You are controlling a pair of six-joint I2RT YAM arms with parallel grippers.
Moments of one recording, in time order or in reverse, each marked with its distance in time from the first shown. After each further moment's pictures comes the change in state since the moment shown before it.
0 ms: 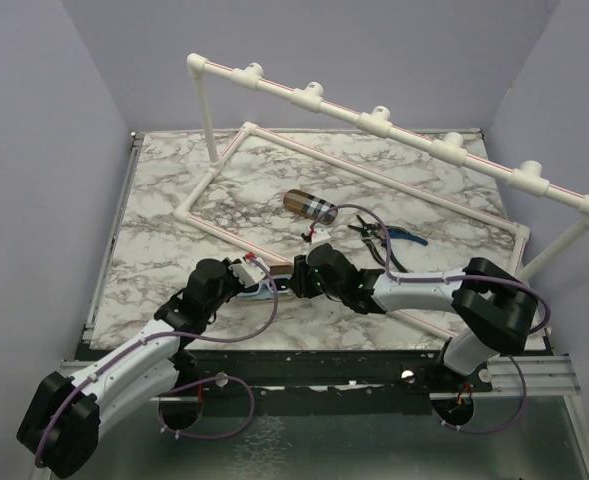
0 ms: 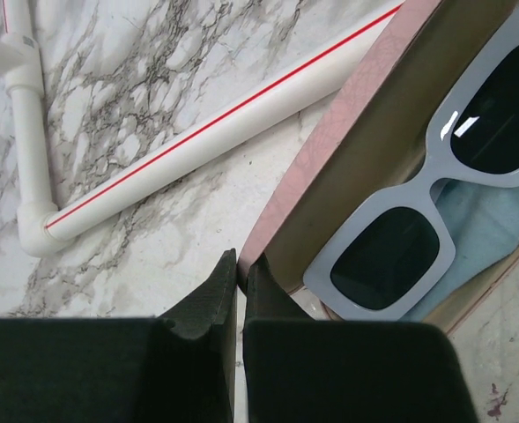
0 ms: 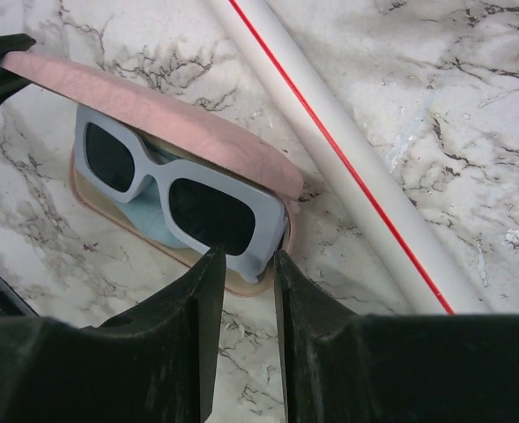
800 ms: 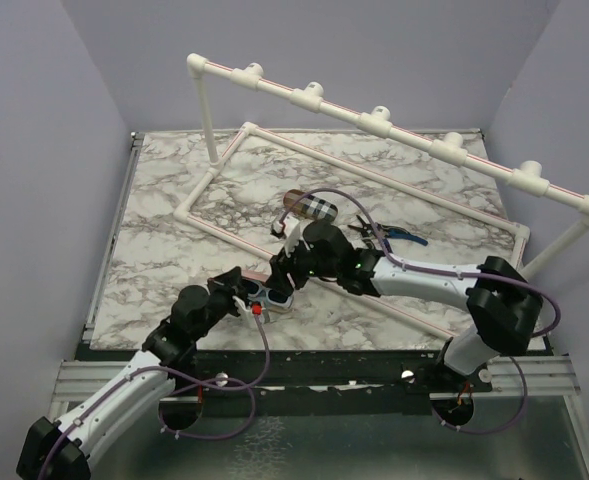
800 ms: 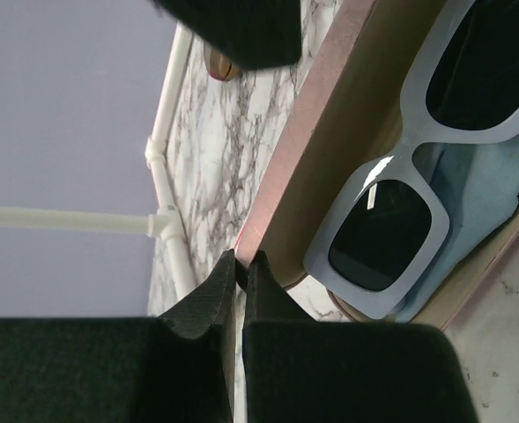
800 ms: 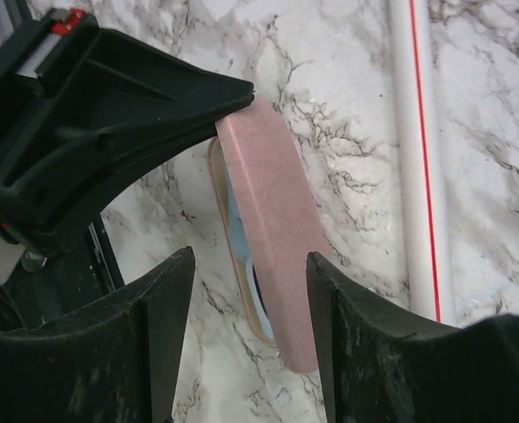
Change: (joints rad) left arm -0.026 -0.355 -0.225 0.089 0.175 0.592; right arm -0.035 -0.083 0.166 -0.103 -0.374 -0.408
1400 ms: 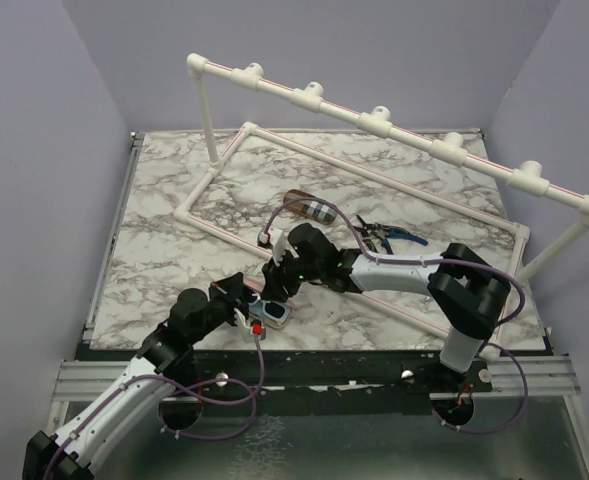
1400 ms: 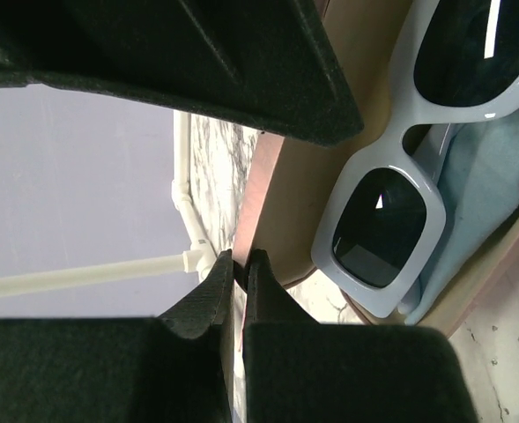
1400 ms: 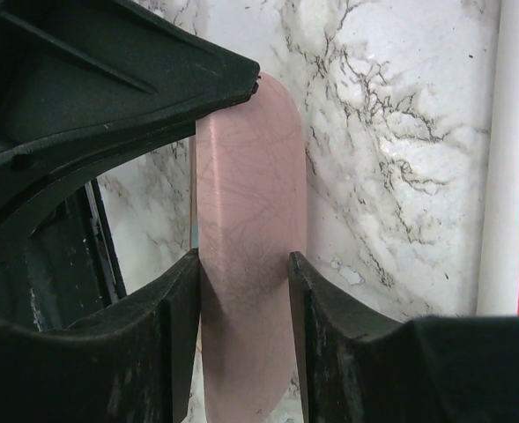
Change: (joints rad) left arm -0.002 -0.164 0.000 -0.217 0.105 0.280; right arm 0.000 0.228 0.093 -0.007 -0.190 -0.064
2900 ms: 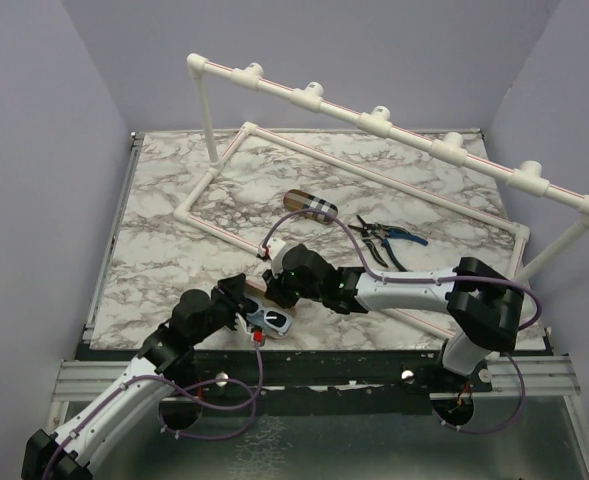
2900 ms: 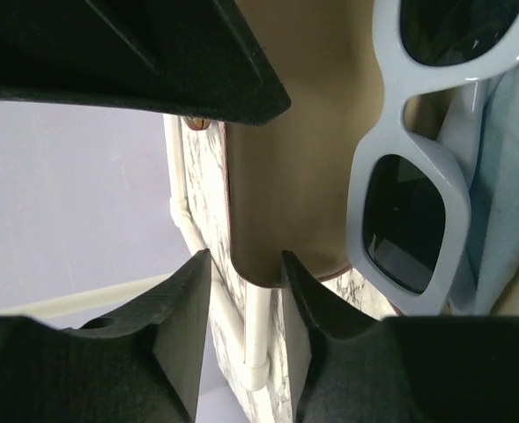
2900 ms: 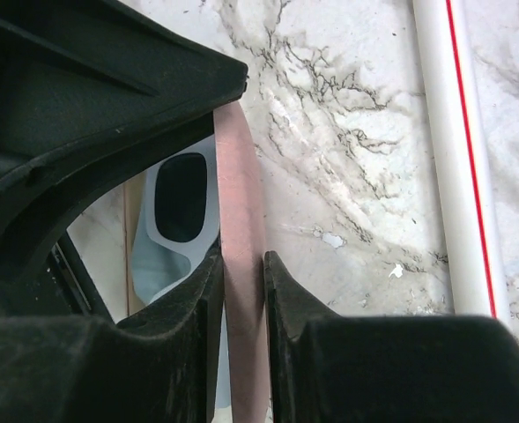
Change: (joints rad) left arm -0.005 0.007 -0.006 -0.031 0.015 0.077; right arm 0.146 -0.102 -0.069 -0.004 0.391 0.063
